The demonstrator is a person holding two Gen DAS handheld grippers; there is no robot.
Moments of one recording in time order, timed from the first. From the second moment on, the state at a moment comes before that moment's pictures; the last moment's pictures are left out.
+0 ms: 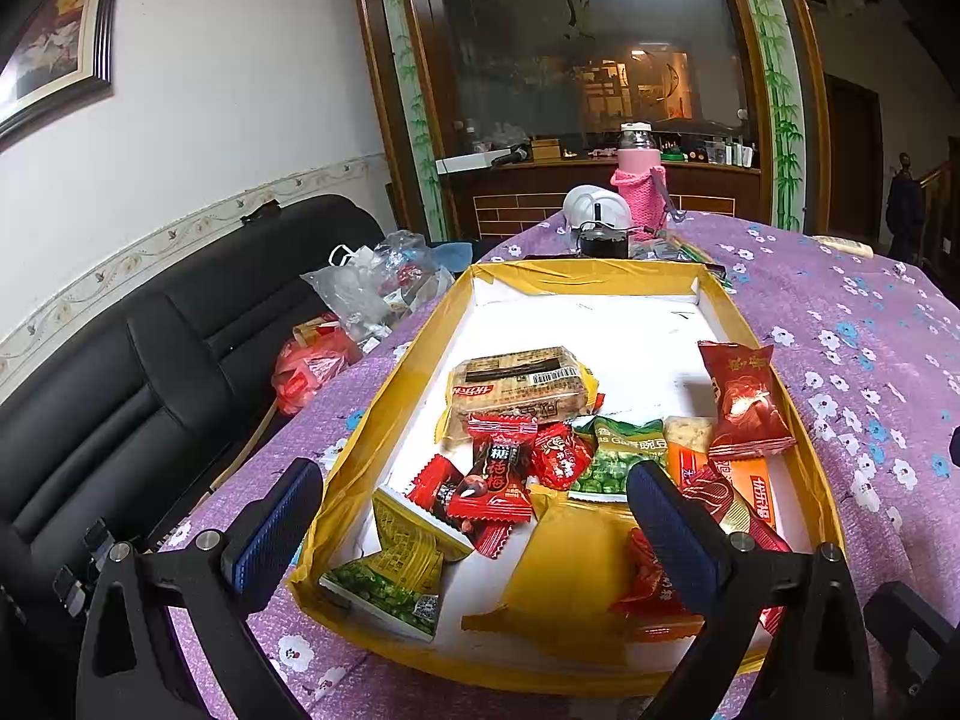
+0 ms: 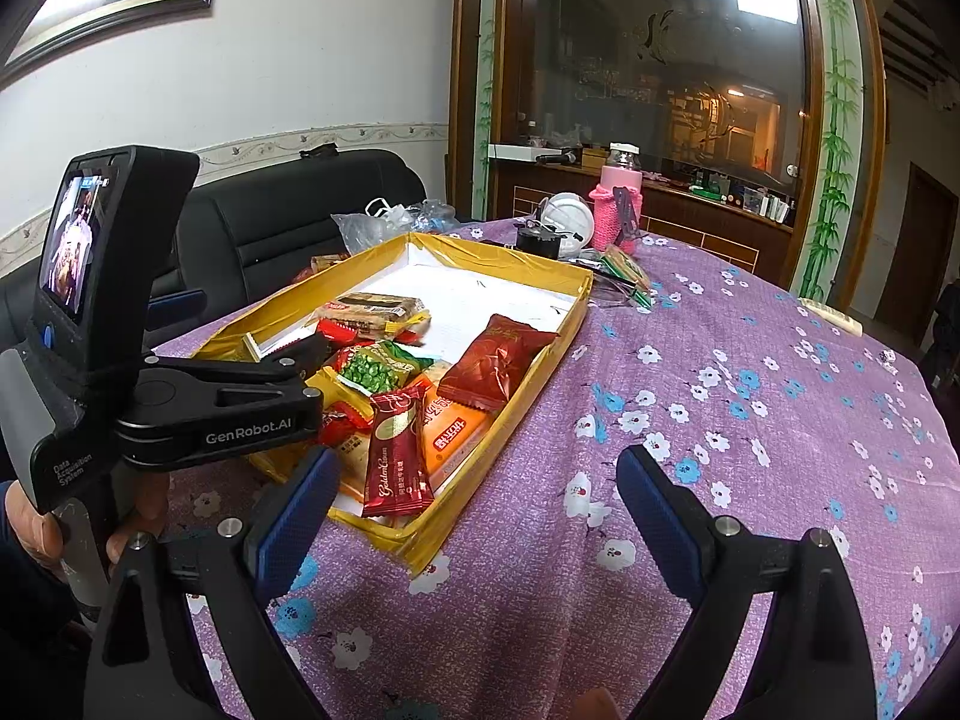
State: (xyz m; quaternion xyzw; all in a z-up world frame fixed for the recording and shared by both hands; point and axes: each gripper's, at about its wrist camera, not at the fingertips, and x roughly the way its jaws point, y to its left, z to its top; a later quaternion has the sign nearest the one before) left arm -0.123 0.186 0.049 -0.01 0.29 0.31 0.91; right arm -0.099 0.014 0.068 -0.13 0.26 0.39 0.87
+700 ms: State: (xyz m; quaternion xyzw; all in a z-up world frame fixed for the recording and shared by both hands) left arm -0.125 0.188 0.049 -0.01 0.29 0.31 0.91; right arm -0.100 0.014 0.068 -0.13 0.26 0.39 0.87
